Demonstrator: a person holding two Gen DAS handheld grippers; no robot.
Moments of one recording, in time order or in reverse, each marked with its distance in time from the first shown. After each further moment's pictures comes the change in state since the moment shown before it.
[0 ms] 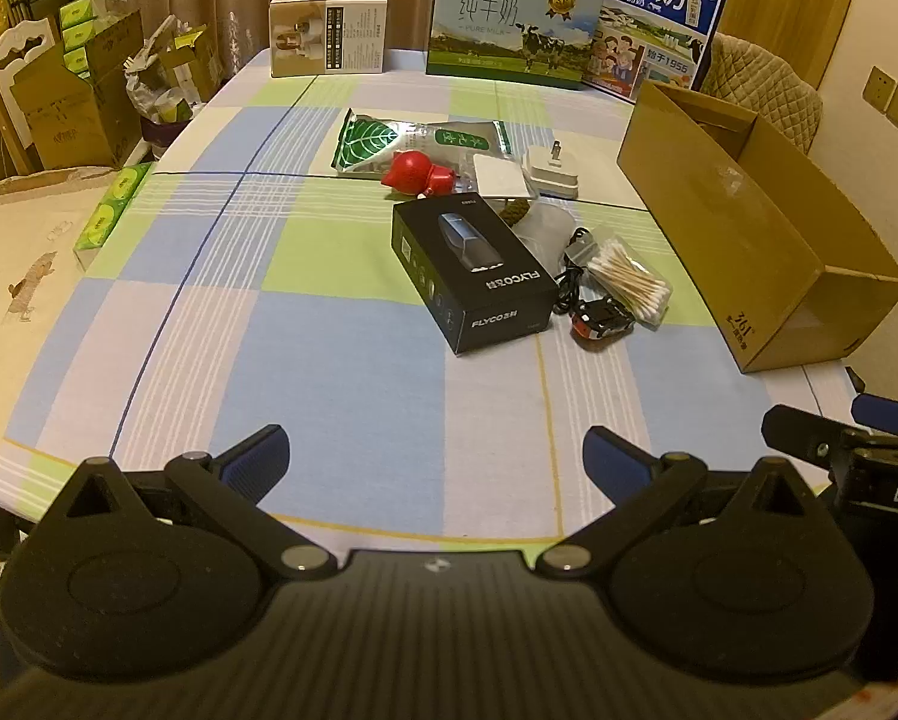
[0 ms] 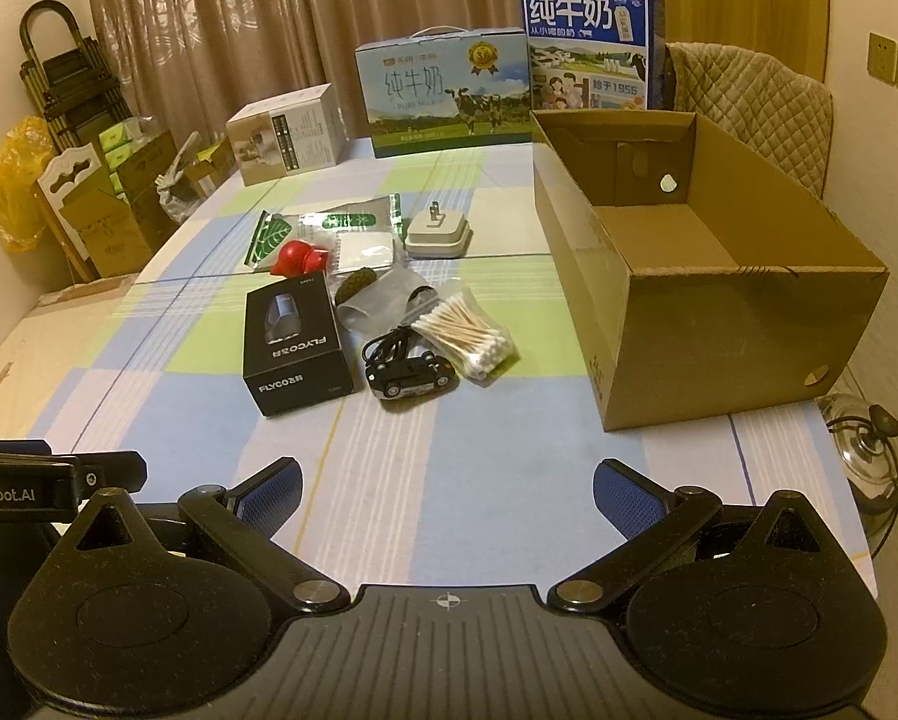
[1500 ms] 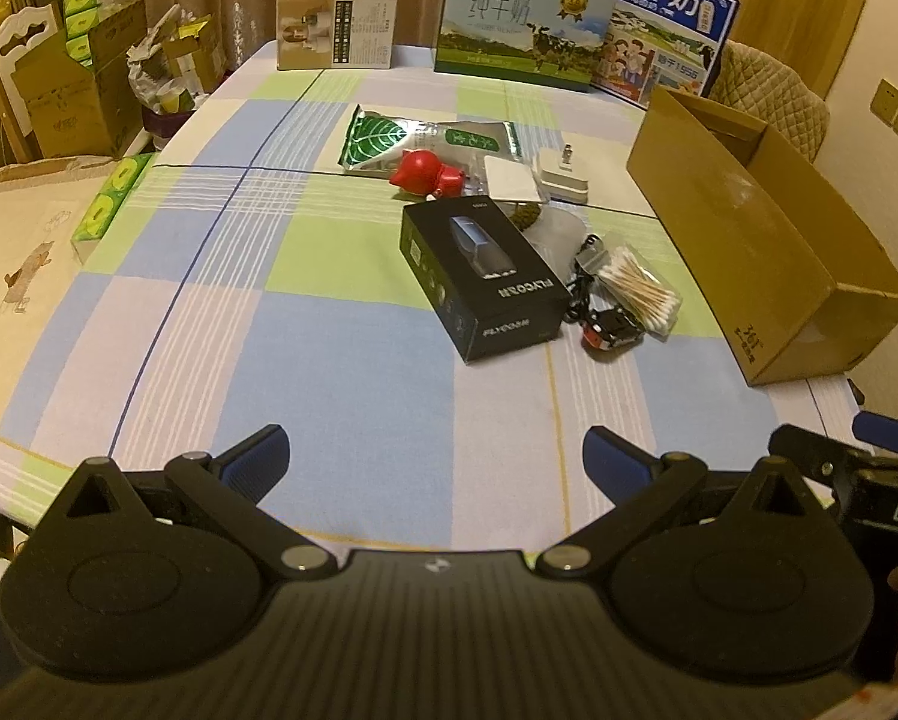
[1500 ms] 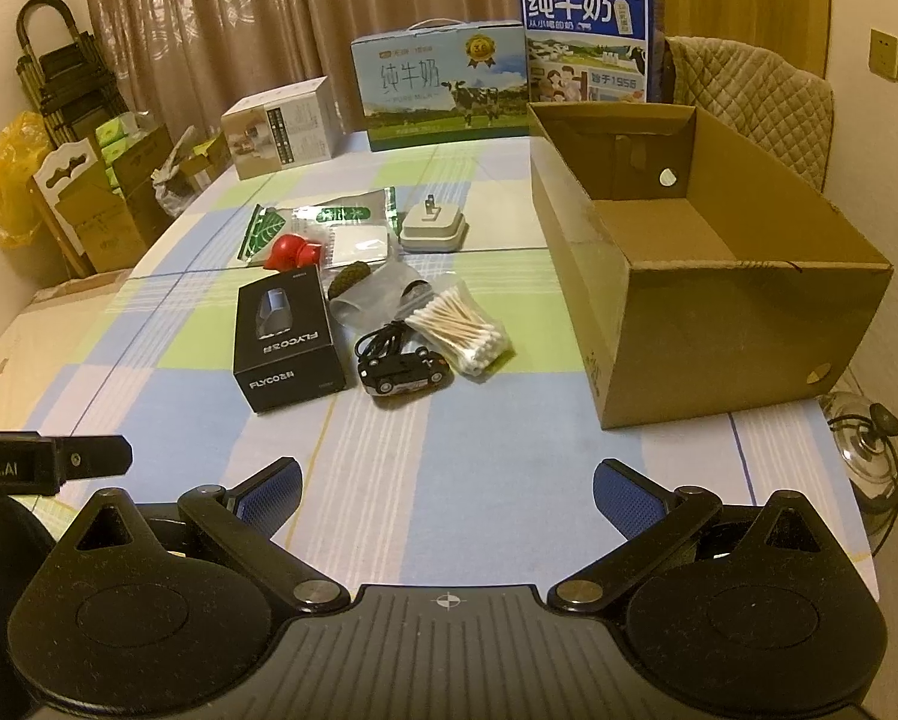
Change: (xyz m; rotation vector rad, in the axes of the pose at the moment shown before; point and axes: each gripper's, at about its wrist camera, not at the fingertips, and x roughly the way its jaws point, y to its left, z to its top) left arm 0.007 0.013 0.009 -0.032 0.013 -0.013; right arm 0.008 -0.004 0.000 -0.015 0.015 0.006
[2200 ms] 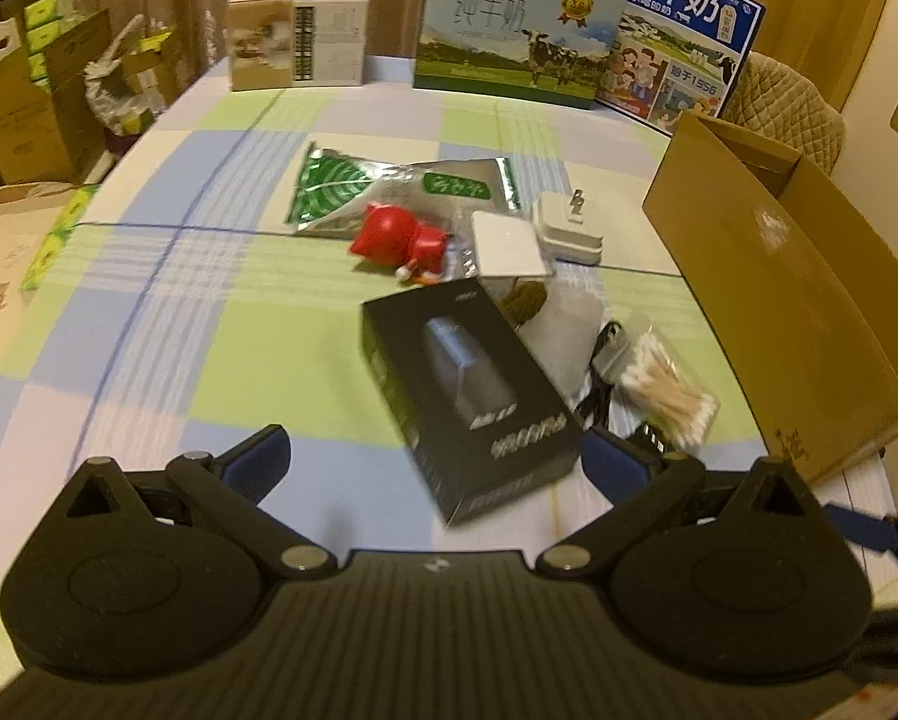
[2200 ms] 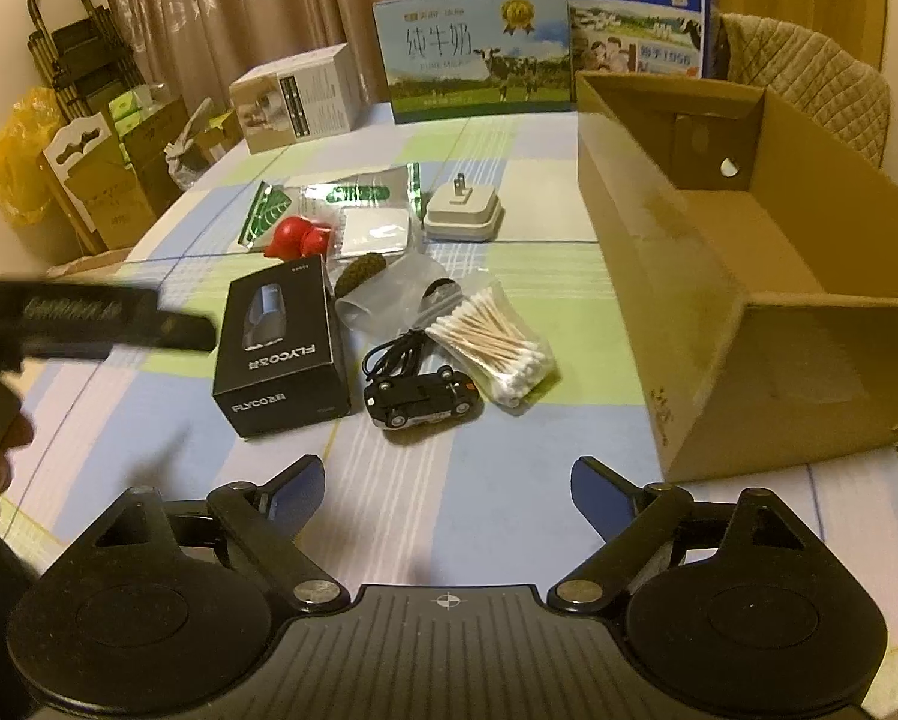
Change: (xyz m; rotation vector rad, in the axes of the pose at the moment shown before) left arm 0.096 -0.013 0.084 0.016 -0.003 -0.029; right arm 0.075 0.001 0.029 -0.038 0.057 0.059
